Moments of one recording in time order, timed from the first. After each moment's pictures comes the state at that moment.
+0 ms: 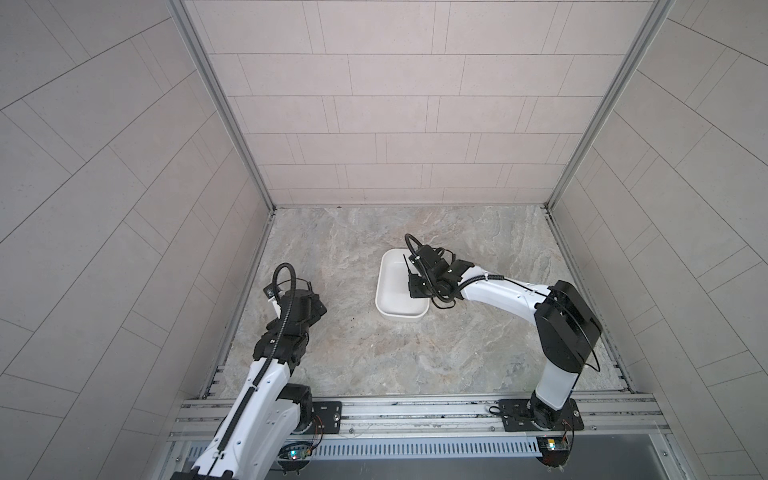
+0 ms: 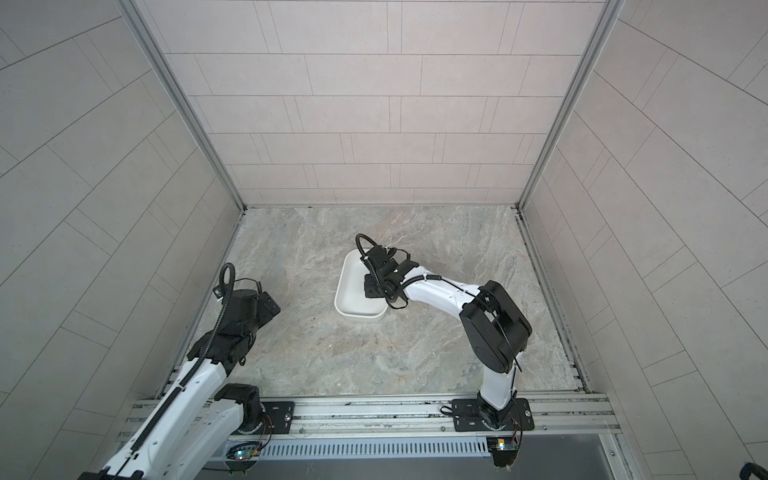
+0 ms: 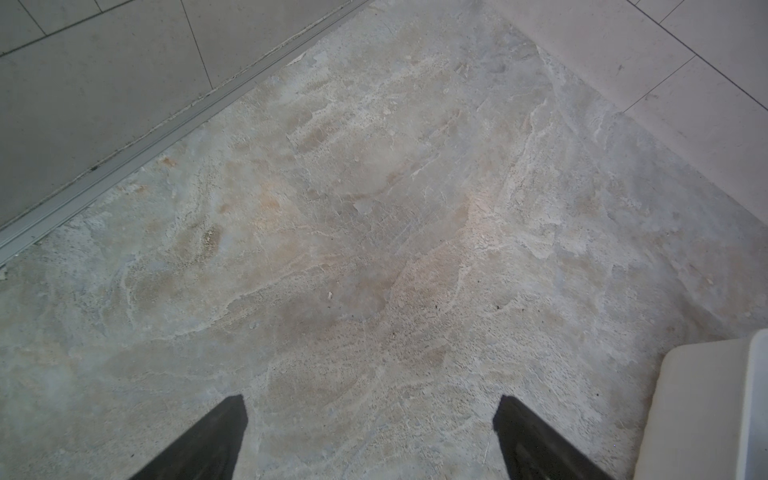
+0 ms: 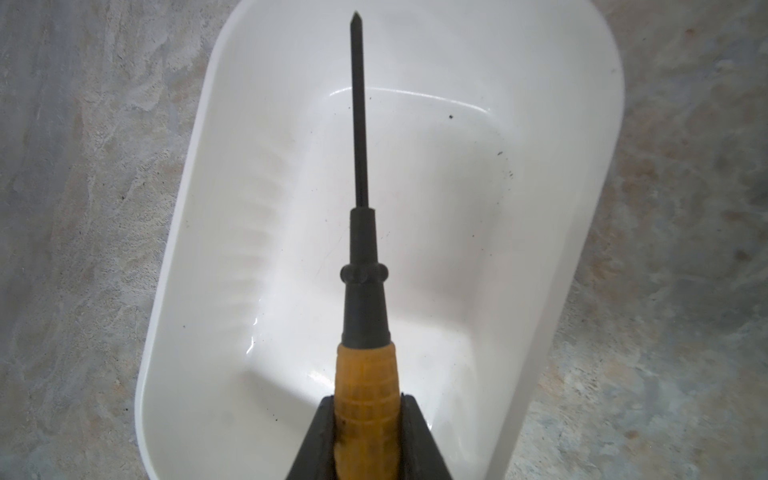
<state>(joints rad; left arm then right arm) -0.11 0.74 0.44 -0.48 -0.37 -0.68 0.73 1.79 1.28 -0.50 0.06 0.64</state>
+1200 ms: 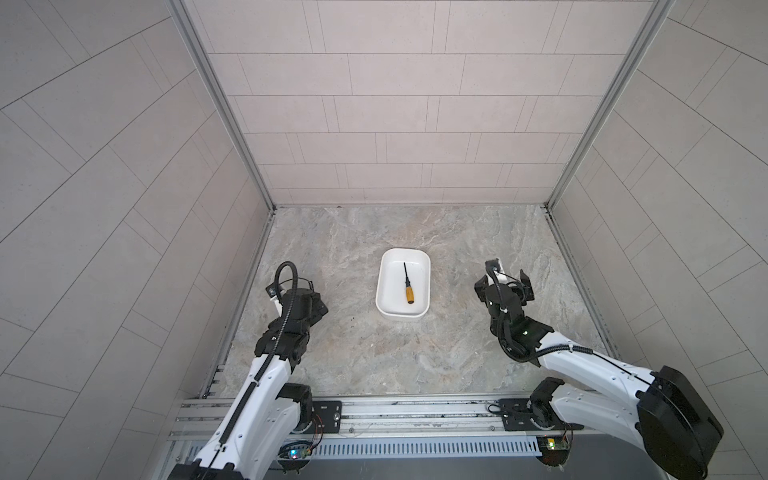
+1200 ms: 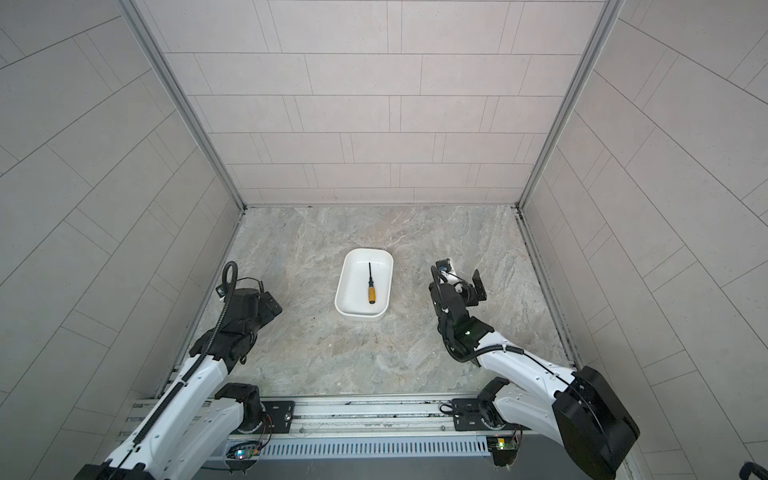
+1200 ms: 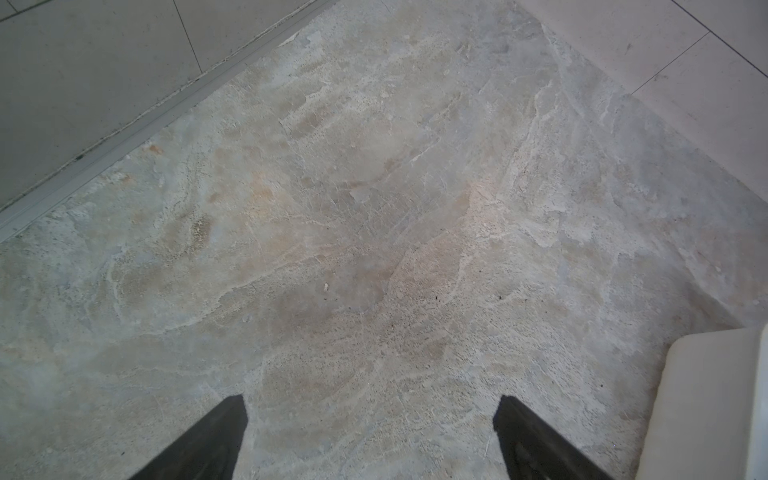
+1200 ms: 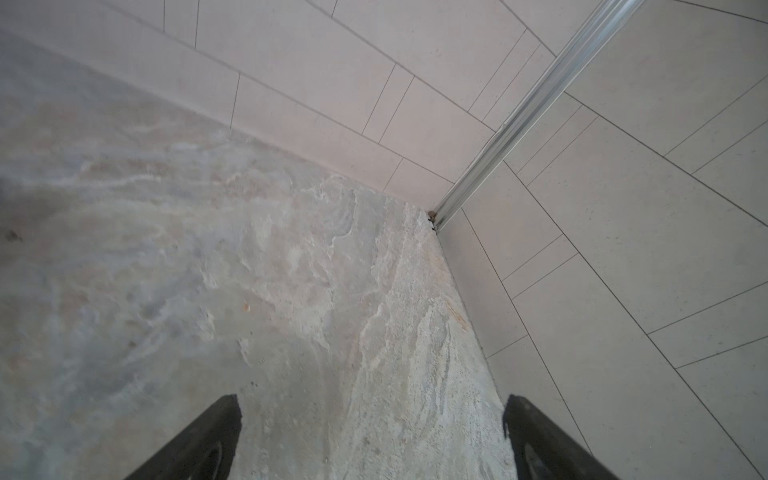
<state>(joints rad) -0.11 0.76 0.44 -0.48 -0.35 -0.68 0.58 1.07 0.40 0.26 0.92 -0.21</state>
